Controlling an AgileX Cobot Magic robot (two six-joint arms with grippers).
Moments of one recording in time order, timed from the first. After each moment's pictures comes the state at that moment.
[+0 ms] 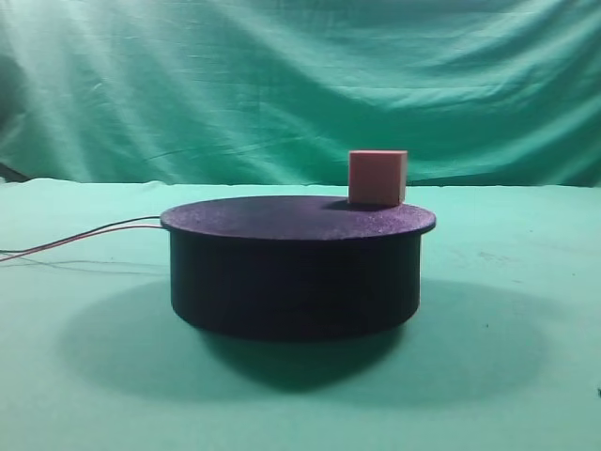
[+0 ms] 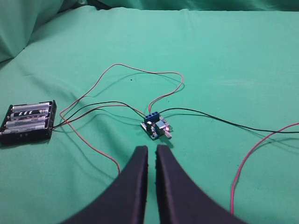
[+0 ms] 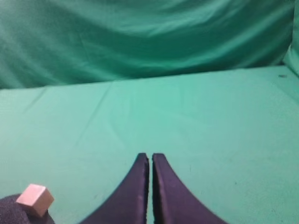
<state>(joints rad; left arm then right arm) 0.03 -0.02 0.03 0.10 0.36 -0.08 0.19 0.48 -0.37 0.19 0.44 -0.08</state>
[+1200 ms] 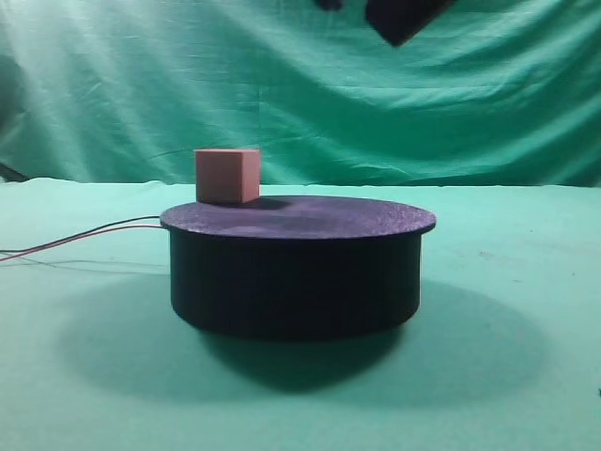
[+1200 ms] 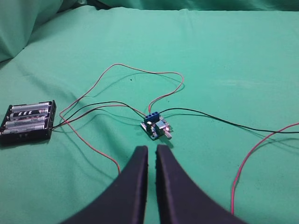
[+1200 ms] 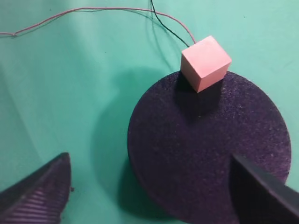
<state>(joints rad) 0.03 -0.02 0.03 0.10 0.36 -0.08 0.87 1.37 -0.74 0.44 0.35 -0.44</state>
